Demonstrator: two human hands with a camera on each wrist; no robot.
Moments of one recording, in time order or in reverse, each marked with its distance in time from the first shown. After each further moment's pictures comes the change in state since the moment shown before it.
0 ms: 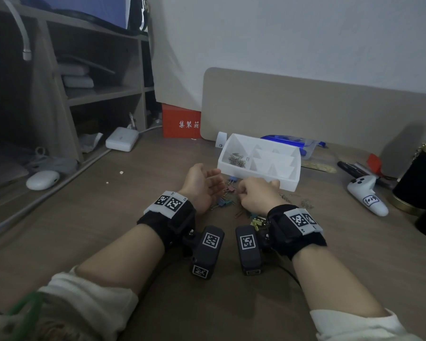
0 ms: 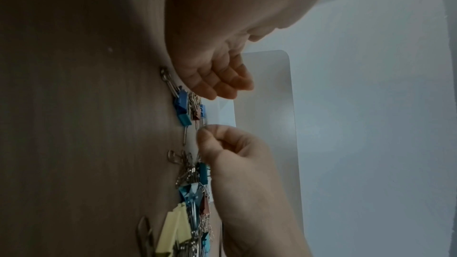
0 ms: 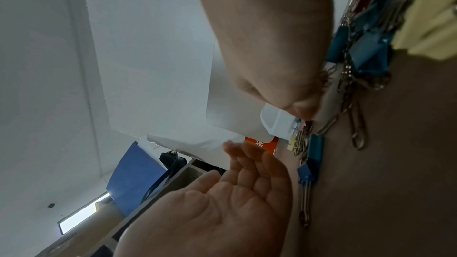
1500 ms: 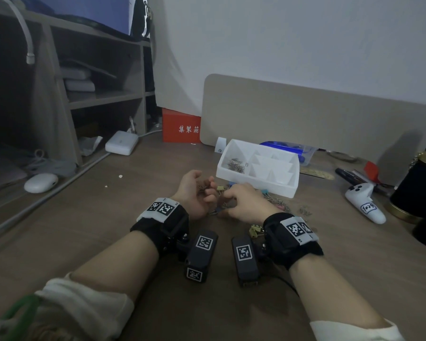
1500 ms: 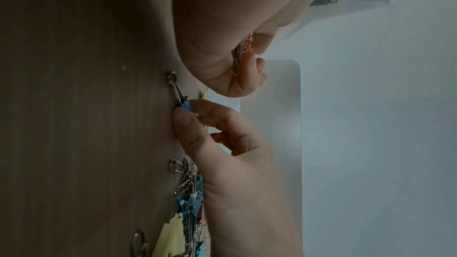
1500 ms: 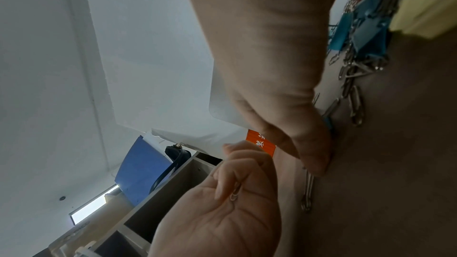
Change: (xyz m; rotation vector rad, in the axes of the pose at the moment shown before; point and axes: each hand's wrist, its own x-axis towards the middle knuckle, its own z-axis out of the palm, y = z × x) left_hand -0.002 0.006 -0.012 -0.282 -0.073 -0.223; right_hand 0.010 -0.002 0.013 0.136 -0.084 -0.253
